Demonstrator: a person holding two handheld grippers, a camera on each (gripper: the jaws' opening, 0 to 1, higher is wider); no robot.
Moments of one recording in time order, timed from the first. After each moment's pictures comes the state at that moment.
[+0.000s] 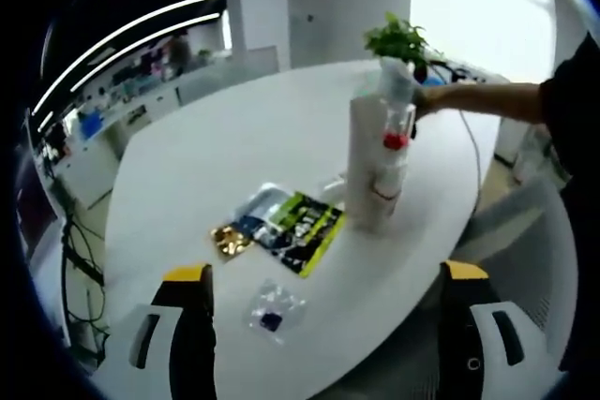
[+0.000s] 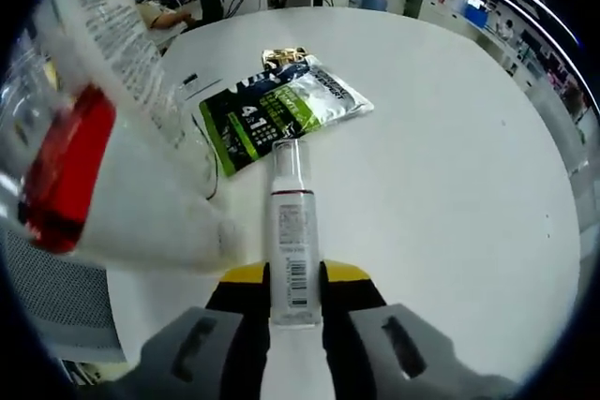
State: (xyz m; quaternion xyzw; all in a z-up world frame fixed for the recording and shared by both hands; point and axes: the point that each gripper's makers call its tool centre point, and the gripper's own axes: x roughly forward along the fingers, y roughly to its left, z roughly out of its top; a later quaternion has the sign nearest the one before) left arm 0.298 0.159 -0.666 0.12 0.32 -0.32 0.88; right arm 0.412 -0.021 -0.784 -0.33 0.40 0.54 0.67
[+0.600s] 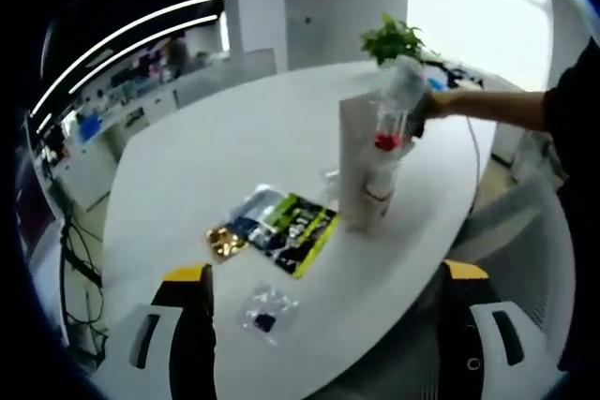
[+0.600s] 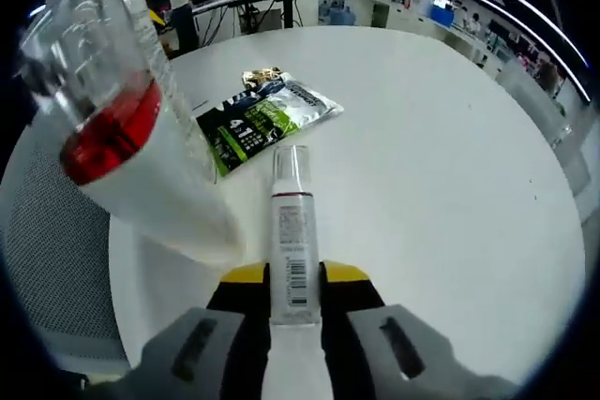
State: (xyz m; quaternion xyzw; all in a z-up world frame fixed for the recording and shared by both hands) left arm 0.294 0.151 -0.666 0.12 0.32 -0.32 0.88; right arm 0.411 -0.047 -0.768 -0.26 0.37 0.50 0.74
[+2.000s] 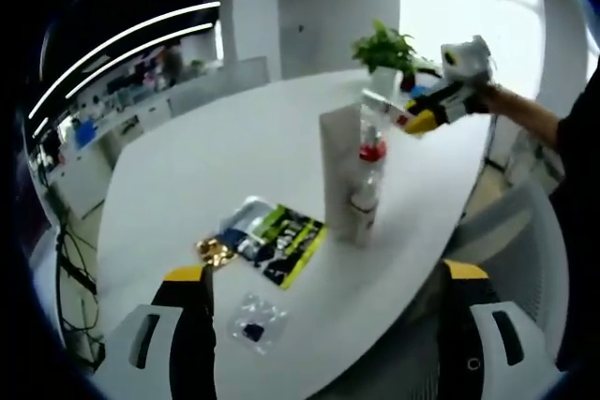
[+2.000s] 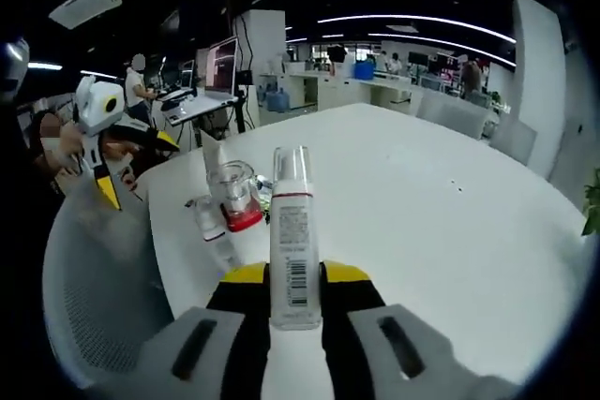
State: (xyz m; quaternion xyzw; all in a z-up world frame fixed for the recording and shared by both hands) left arm 0.292 0.138 -0.661 0.11 0.30 -0.34 0.88; right arm 0.361 -0.085 -0.644 -0.11 0.23 0.42 0.87
